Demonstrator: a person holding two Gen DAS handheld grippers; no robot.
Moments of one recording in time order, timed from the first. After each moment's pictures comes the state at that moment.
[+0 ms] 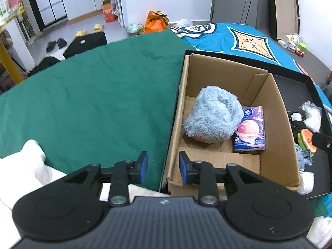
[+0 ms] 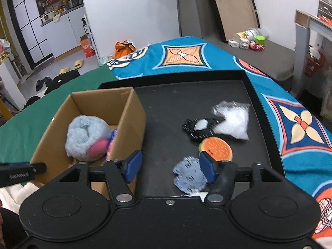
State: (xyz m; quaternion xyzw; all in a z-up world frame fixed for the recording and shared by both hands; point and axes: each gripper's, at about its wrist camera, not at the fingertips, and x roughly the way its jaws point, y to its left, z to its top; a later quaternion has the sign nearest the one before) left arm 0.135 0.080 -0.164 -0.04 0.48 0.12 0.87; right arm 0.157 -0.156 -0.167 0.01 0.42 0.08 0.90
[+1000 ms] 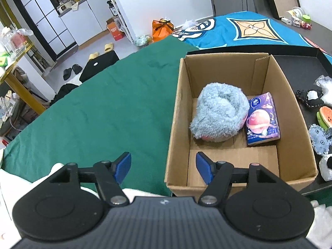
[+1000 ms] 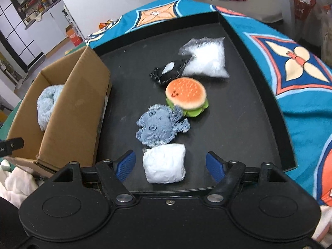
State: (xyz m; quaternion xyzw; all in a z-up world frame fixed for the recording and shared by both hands) left arm 0.141 0.043 -0.164 0.08 0.47 0.16 0.86; right arm 0.148 -0.211 -0.233 0.08 0.50 0.07 0.86
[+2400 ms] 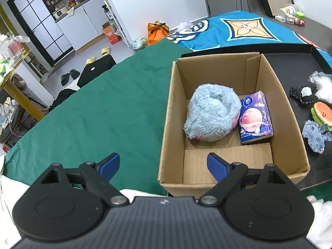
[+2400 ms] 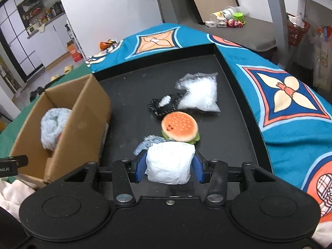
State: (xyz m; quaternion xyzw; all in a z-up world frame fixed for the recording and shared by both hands) left arm 0.136 0.034 -0.158 0.09 0.47 0.15 0.87; right arm 0.150 -0.216 -0.200 0.07 0.43 0.06 0.90
